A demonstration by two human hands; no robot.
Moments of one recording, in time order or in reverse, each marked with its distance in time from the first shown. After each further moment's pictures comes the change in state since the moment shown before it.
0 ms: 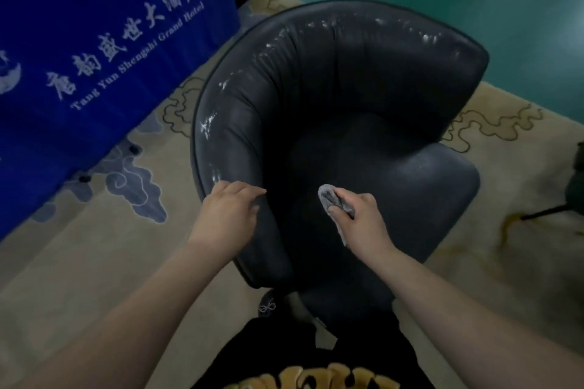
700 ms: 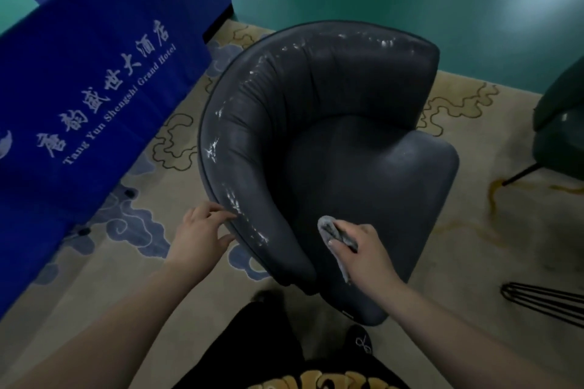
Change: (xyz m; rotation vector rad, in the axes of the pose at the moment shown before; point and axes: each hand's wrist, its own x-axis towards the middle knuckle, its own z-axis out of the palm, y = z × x) left_hand -0.025 -0.075 -0.043 0.078 -0.144 0.028; right_hand -0.090 -0.024 0.041 0.079 0.105 0.090
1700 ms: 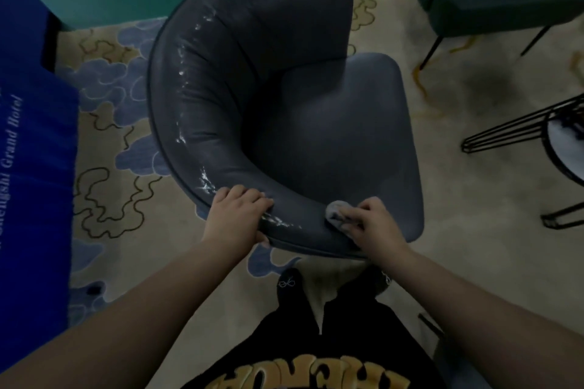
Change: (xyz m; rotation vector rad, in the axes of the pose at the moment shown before) left_hand 0.152 -0.064 -0.005 0.495 -0.241 0.889; right_hand 0.025 -0.047 0.146 -0.189 0.417 0.371
